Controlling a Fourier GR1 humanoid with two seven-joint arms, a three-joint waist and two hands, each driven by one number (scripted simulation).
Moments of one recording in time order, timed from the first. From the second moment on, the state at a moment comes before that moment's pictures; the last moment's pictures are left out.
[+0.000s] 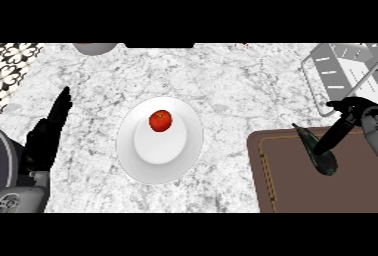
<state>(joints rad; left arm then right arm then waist) -0.12 0.35 -0.01 -1.49 -0.08 0.14 0.07 -0.53 -0.70 0.30 -1.14 -0.05 0.36 1.04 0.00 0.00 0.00</state>
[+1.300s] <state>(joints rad) -0.14 0.28 0.04 -1.45 -0.15 0.10 0.05 -0.49 -0.54 0.21 -0.98 0.09 0.38 0.99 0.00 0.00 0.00</state>
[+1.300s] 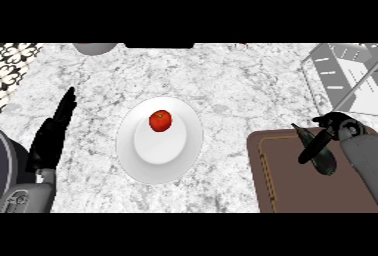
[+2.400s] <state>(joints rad) -0.15 0.28 0.06 -1.46 -0.17 0.09 0.07 -0.51 -0.47 0.18 -1.12 0.15 0.39 0.84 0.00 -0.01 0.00</state>
